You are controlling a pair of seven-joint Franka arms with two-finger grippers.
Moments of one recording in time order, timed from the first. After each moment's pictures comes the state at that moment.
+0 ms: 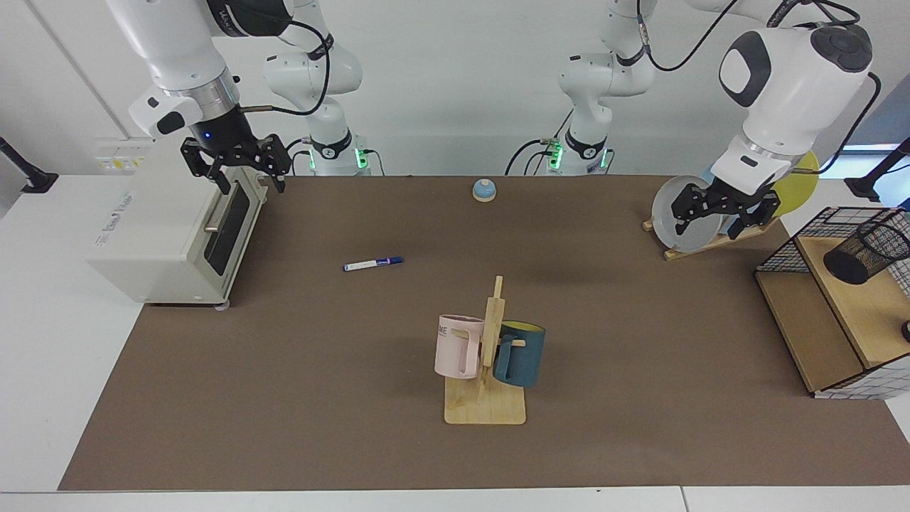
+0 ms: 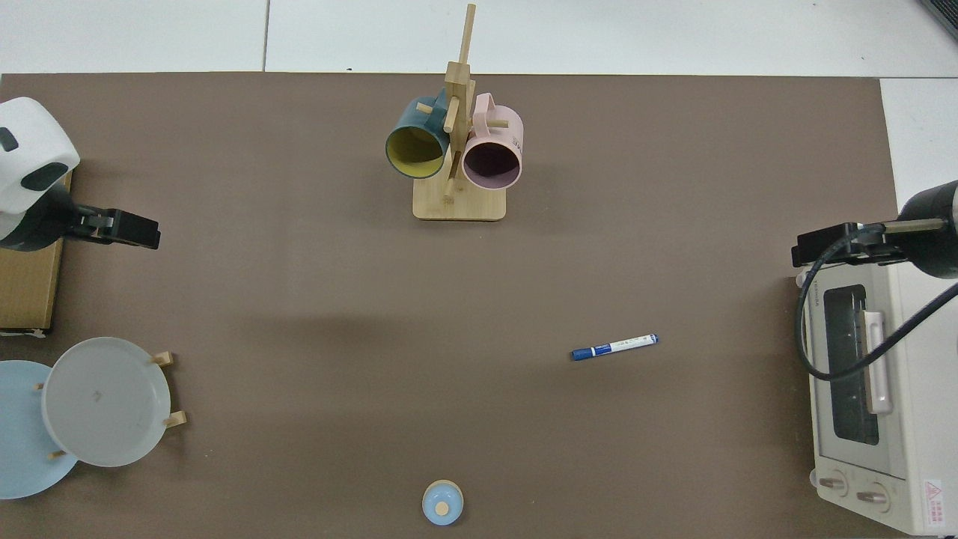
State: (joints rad) left arm -0.06 0.07 0.06 -1.63 -0.02 1.74 0.17; right arm 0.07 -0.03 -0.04 -1.60 0.03 1.59 0.04
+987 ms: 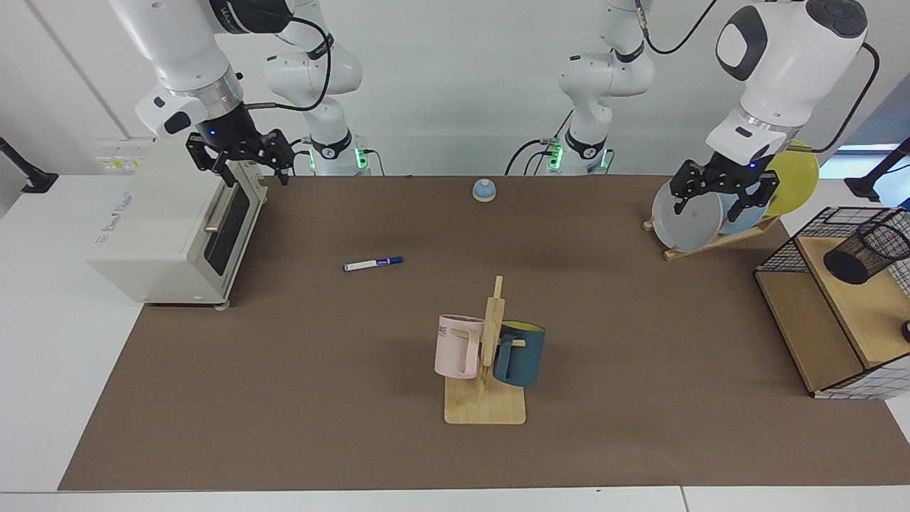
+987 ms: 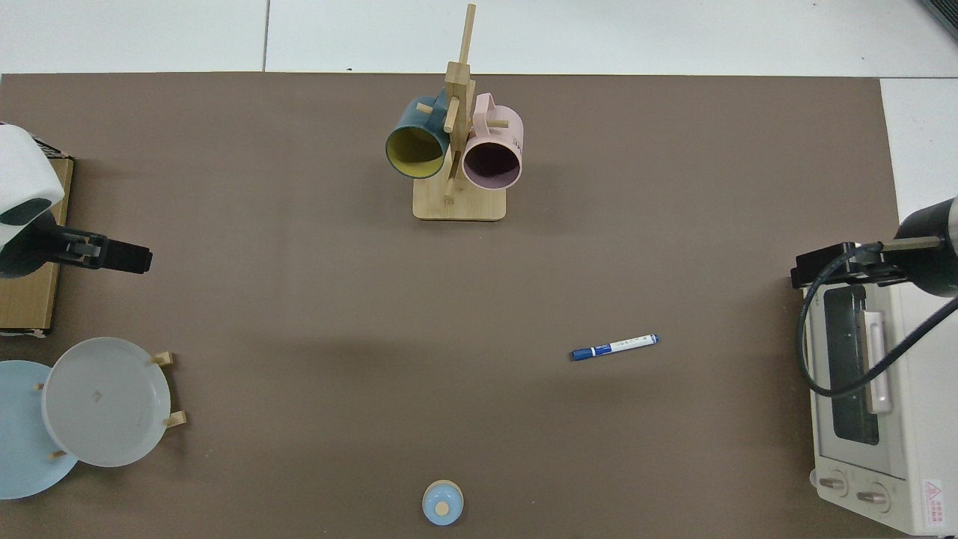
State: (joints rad) left arm -0.06 -0.02 0.05 -1.70 -0.01 1.74 0.24; right arm 0.07 -0.04 -0.04 -1.61 0.03 1.53 0.04
